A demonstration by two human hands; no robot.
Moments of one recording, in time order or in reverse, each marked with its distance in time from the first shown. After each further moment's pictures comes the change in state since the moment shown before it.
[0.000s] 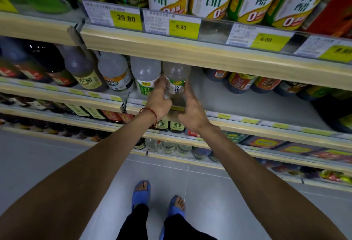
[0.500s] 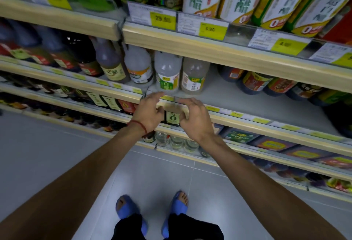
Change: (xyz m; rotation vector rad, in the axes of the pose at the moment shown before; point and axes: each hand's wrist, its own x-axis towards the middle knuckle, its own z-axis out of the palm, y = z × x) left_hand -0.083 -0.033 -0.070 0.301 0.097 0.062; right_hand -0.051 -0.051 0.029 -0.285 0.062 -0.125
